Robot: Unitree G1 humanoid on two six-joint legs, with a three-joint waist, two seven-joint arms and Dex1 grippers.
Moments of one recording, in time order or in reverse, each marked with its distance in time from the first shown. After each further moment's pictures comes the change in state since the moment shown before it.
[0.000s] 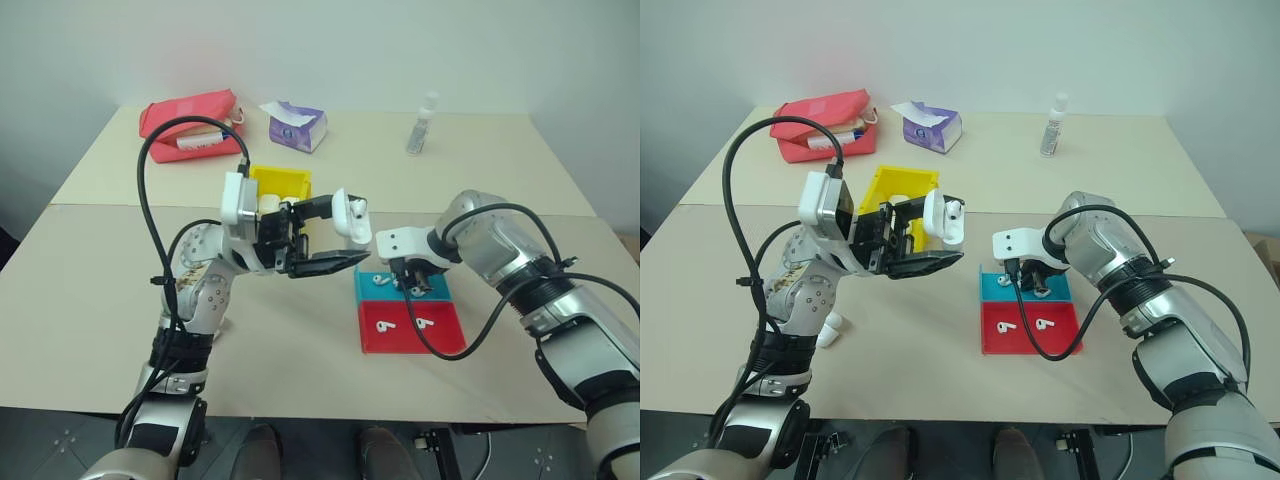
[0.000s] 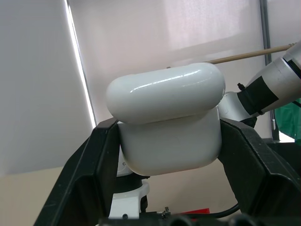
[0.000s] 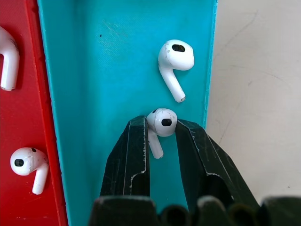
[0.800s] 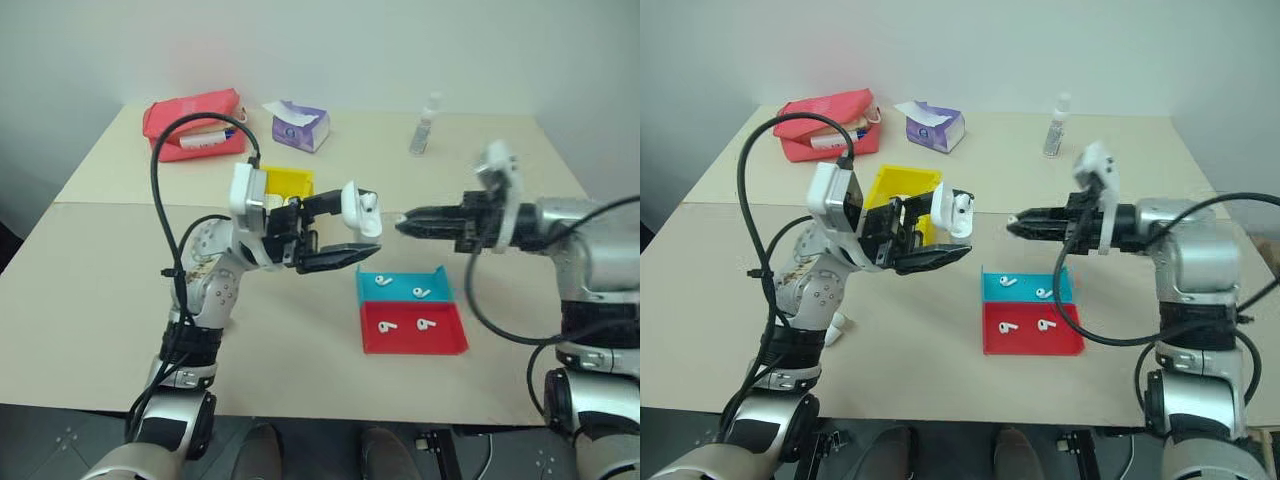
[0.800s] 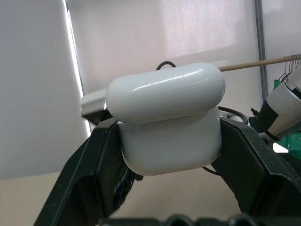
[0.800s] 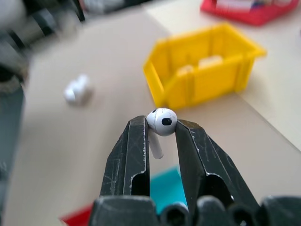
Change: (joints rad) left arm -0.039 -0.053 0.001 0.066 -0.006 0.020 -0.037; right arm 0.312 0.092 -0.937 -0.464 0.759 0.509 -0.165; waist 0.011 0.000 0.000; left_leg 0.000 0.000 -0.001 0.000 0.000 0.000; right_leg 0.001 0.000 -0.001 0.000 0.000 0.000
